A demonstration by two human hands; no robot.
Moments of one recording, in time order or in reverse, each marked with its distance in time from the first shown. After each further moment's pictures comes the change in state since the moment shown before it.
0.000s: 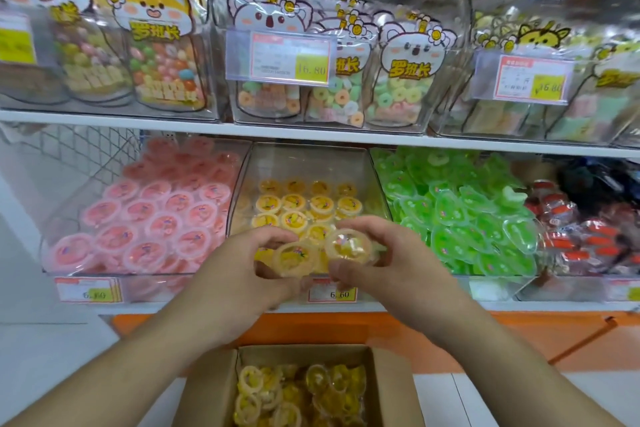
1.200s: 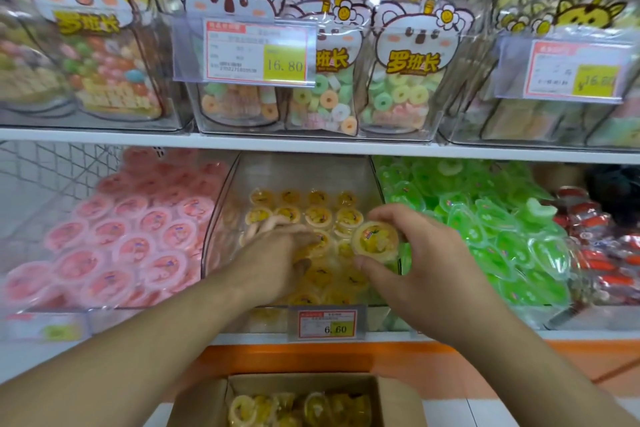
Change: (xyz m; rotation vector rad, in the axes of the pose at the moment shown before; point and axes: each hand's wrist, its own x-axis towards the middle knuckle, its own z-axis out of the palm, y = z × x) left_hand 0.132 -0.044 0.040 0.805 -0.046 0.251; right_hand 0.040 0.024 -0.039 -0.603 0.228 -0.285
